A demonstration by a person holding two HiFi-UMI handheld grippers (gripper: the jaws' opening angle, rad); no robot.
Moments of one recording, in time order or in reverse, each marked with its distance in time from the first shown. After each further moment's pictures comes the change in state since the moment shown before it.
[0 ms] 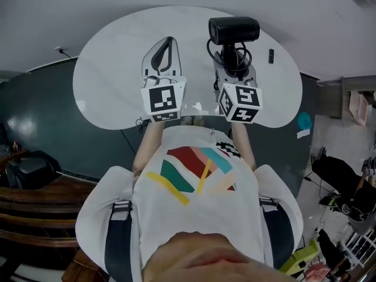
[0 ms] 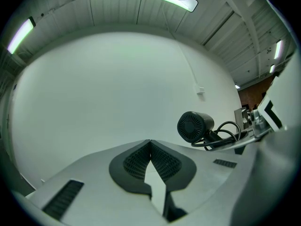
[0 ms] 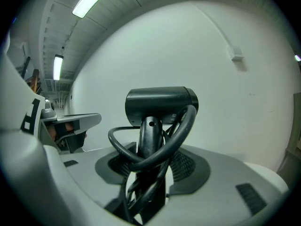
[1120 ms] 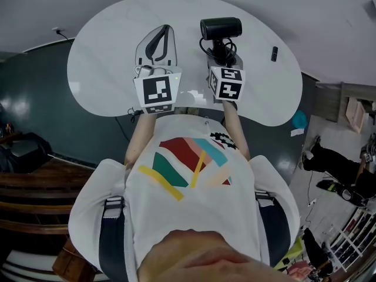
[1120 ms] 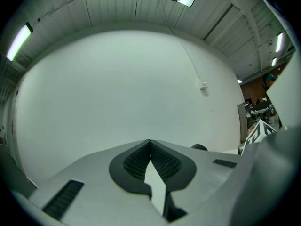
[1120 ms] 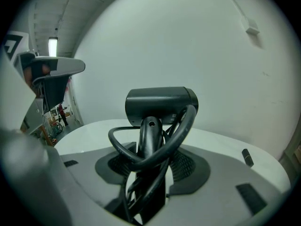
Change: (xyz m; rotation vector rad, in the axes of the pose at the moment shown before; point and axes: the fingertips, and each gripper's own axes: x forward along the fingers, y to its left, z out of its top) left arm -0.006 0.026 -0.004 0.039 0.024 0.043; right arm 0.059 0.008 -0.099 -0.052 0.277 0.026
